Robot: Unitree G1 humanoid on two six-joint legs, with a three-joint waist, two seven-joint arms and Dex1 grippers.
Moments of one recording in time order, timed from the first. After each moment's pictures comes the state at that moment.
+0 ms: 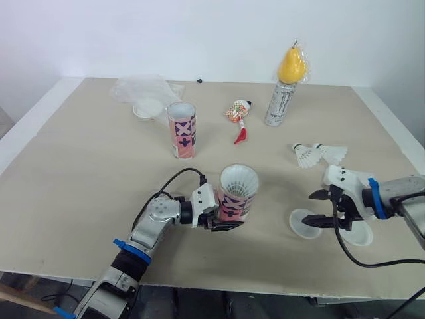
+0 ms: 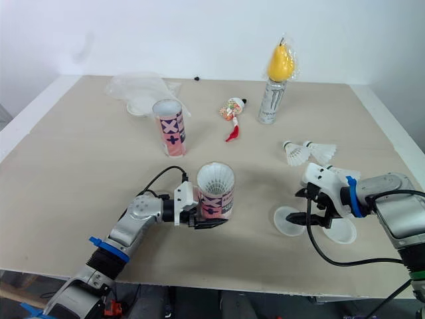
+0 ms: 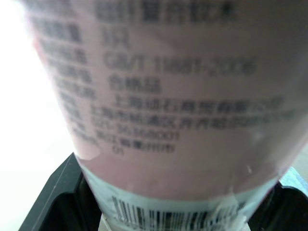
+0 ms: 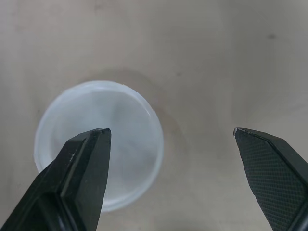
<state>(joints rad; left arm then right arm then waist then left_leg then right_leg) -0.44 0.19 -0.34 0.29 -0.14 -0.07 -1.06 -0.35 -1.12 0.10 0.01 0.25 0.59 1.24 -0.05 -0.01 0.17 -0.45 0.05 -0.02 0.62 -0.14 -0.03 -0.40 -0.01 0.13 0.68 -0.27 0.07</state>
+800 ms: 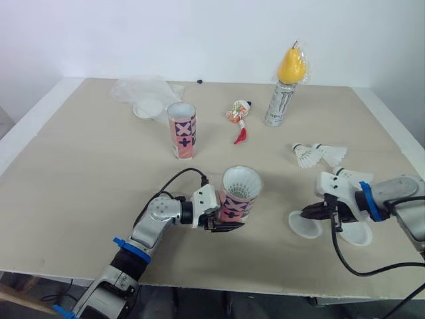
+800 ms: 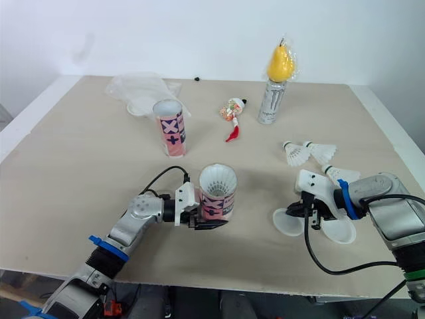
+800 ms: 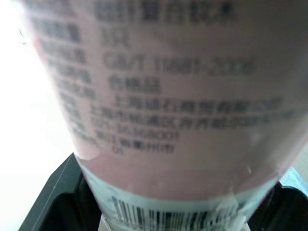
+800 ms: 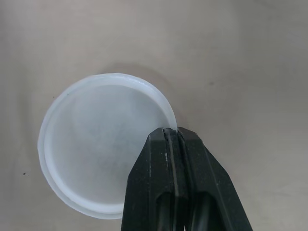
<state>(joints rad) -0.46 0.20 -0.35 0.28 -0.14 -0.06 -1.06 -0.34 -1.11 0.12 0.02 0.20 0.43 1.31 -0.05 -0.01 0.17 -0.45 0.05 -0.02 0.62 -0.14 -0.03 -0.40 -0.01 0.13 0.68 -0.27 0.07</state>
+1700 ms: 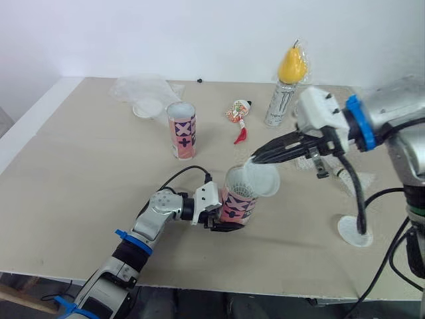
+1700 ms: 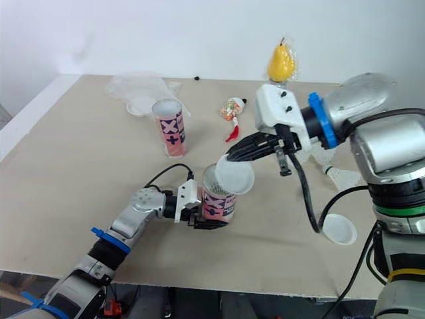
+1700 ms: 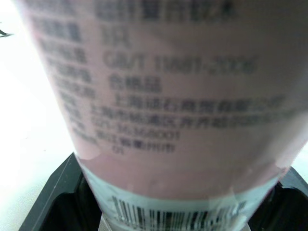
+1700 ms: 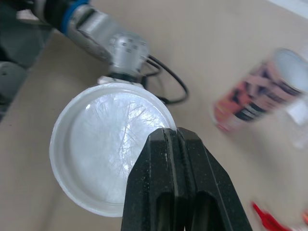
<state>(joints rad) -0.52 0.20 -0.37 0.33 -0.14 -0.02 -1.14 -0.98 -0.96 0.20 -0.17 0.42 0.56 1.49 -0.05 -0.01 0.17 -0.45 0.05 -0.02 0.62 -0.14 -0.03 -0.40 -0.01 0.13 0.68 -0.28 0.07</state>
